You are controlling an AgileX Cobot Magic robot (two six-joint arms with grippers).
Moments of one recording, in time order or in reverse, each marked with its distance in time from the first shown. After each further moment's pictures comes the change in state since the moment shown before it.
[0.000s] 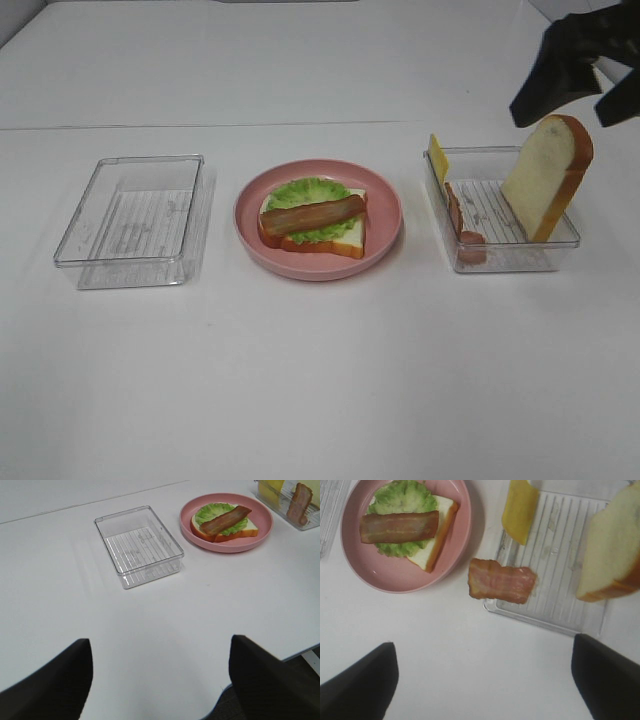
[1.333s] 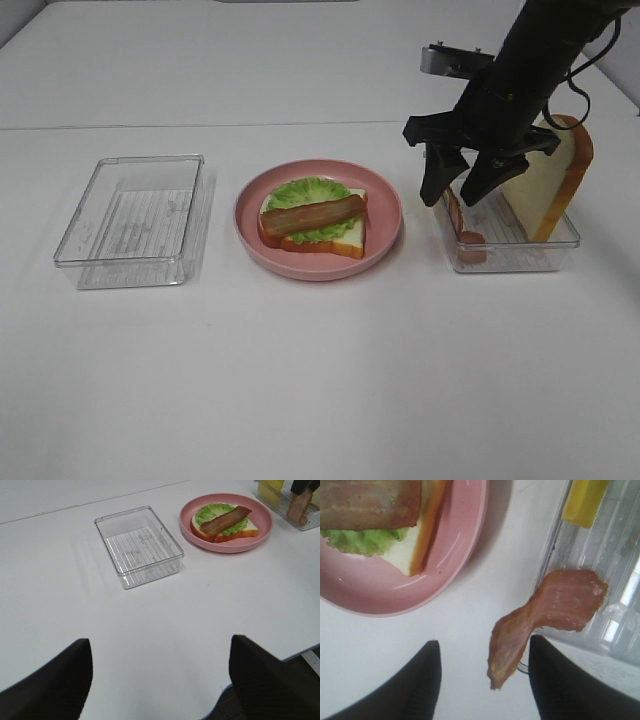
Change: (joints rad) left arm 0.000 0.000 0.000 0.000 -0.001 0.000; right arm 0.141 0.519 -0.301 -0.055 0.095 0.175
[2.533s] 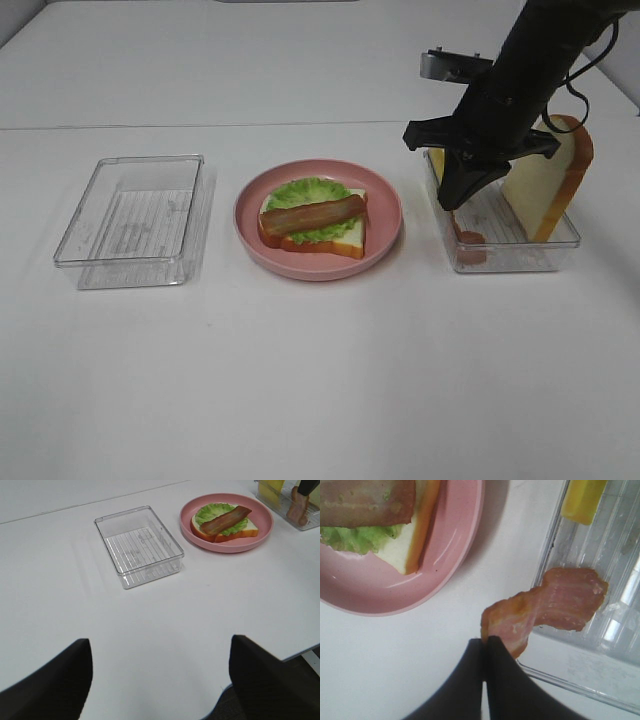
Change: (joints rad) left arm 0.000 0.000 0.000 0.000 0.000 0.000; right arm 0.000 0.008 0.000 -0.001 0.002 0.000
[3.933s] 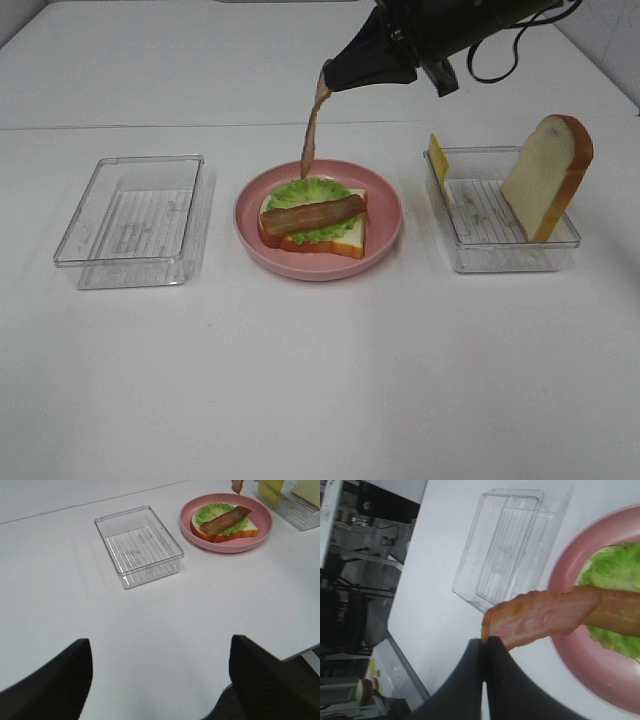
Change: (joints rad) left arm 0.000 0.000 0.000 0.000 0.000 0.000; right arm 0.000 -0.092 0.000 0.785 -0.036 -0.409
